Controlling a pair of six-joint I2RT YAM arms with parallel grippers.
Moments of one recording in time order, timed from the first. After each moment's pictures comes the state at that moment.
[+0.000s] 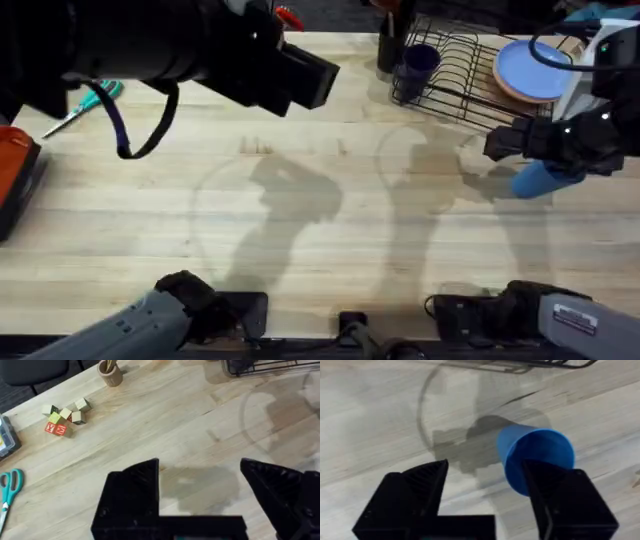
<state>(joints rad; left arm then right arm) -0.54 1.09 1.43 -1.08 -0.15 0.00 -0.19 1.26 0.93 -0.90 0.16 0.10</state>
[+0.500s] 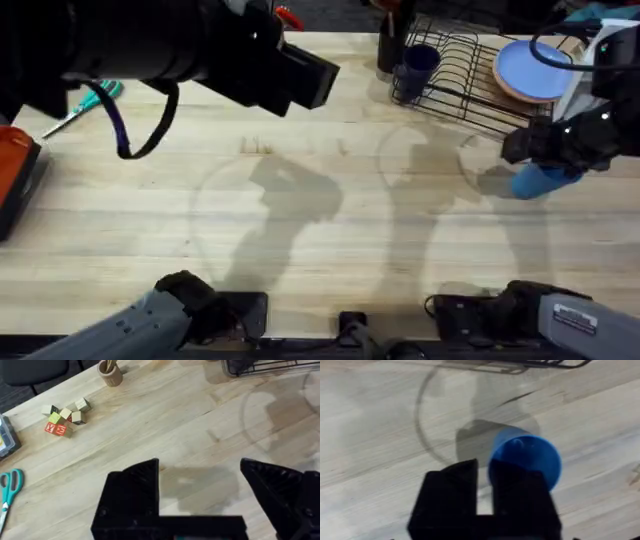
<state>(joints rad) -0.54 1.09 1.43 -1.08 -0.15 0.00 -0.19 1.26 0.93 -0.90 0.16 0.11</state>
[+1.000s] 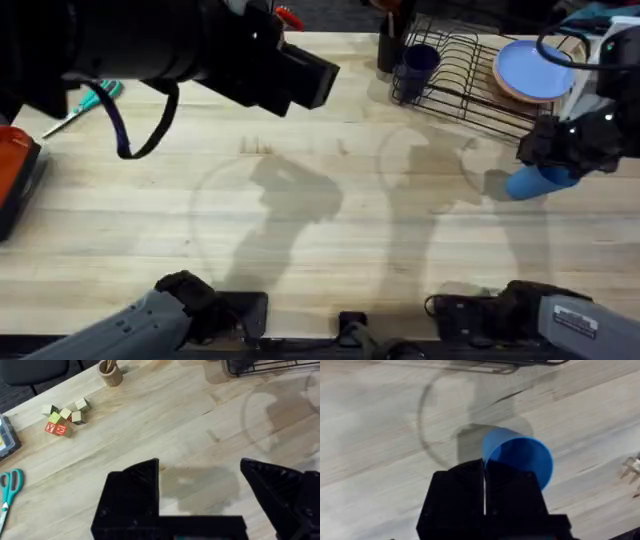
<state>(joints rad) -0.54 1.09 1.43 -1.08 -0.15 0.00 -0.19 1.23 0.93 -0.91 0.21 0.13</state>
